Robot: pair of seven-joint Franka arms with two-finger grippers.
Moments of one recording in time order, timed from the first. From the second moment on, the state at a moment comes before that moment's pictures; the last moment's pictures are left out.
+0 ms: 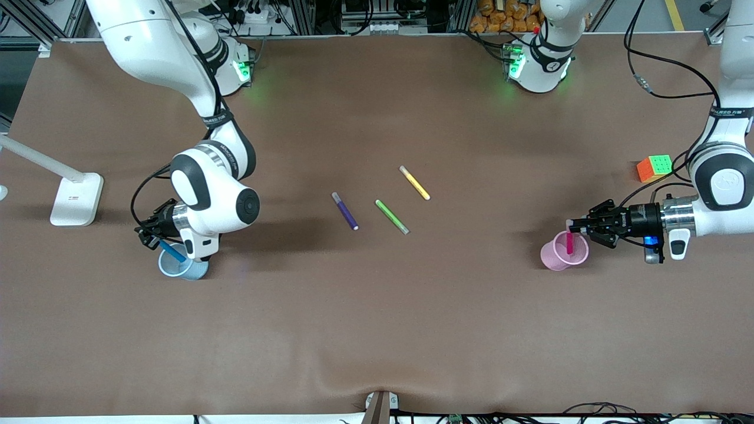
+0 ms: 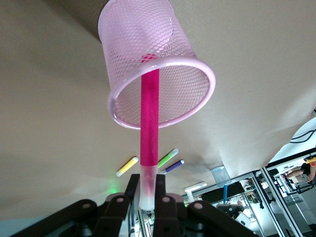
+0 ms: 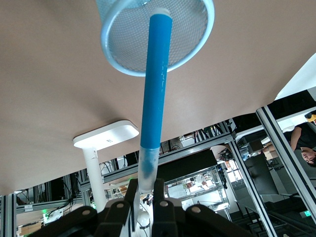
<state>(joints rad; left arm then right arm) 0.57 0.53 -0.36 -1.83 -0.71 1.86 -0.49 0.38 0.49 -0.06 -1.80 -0.97 1.66 -0.46</state>
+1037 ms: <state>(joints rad) 0.53 0.44 -0.40 -1.58 -0.57 1.60 -0.77 0.35 0.46 -0.06 -1.71 -0.80 1.68 -0.45</state>
